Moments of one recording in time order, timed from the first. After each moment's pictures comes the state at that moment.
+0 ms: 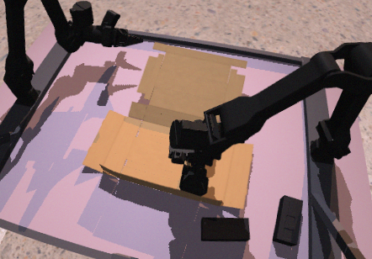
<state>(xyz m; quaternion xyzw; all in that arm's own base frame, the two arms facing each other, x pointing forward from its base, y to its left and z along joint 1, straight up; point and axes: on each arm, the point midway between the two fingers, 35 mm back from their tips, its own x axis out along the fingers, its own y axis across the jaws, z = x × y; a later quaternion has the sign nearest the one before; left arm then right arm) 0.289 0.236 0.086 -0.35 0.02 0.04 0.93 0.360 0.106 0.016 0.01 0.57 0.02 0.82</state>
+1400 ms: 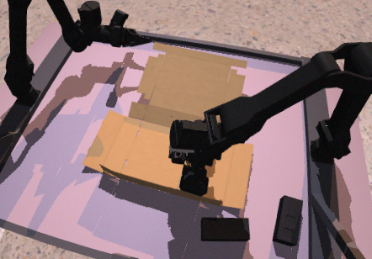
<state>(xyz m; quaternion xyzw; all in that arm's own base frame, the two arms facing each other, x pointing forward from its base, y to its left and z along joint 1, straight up) 0.317 0.239 0.088 -0.35 0.02 0.04 0.93 0.360 0.106 0.015 0.01 0.57 0.02 0.82</state>
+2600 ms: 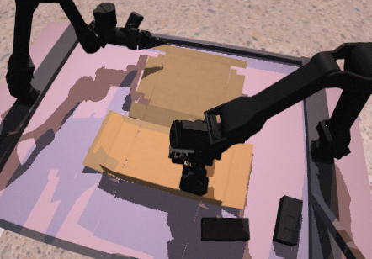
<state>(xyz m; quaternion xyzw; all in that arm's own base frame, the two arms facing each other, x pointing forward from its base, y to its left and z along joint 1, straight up) 0.370 0.237 0.088 -0.35 0.02 0.03 0.93 0.360 0.106 0.015 0.01 0.57 0.02 0.82</state>
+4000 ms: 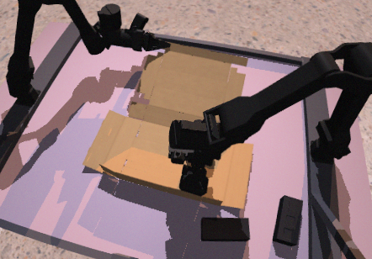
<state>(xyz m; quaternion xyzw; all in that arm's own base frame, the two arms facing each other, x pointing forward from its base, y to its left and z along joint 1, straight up) 0.387 0.233 0.087 -0.36 0.02 0.03 0.93 0.360 0.106 0.015 0.01 0.57 0.02 0.82</state>
